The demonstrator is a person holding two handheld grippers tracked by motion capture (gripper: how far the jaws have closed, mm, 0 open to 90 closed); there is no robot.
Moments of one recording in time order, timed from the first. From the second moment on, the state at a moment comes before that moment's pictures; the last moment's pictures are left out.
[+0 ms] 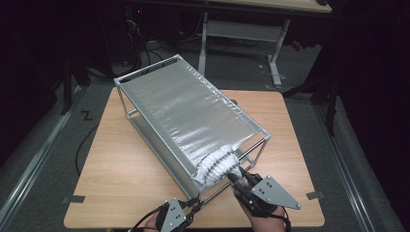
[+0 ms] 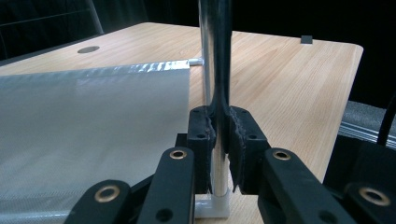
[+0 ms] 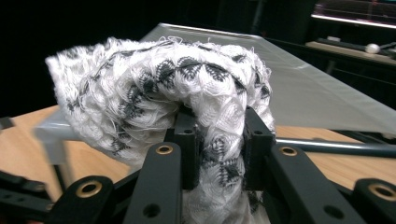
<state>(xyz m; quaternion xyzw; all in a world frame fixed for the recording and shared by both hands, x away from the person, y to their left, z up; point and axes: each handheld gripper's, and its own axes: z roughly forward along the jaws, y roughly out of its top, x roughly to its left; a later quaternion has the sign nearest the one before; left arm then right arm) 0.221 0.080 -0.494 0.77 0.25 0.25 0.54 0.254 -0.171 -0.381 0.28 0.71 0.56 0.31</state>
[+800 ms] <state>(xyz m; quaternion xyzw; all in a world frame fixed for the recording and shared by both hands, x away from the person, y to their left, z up) 0.221 0.081 -0.494 0.77 0.25 0.24 0.54 0.312 -0.258 -0.388 0.44 0.65 0.51 0.35</state>
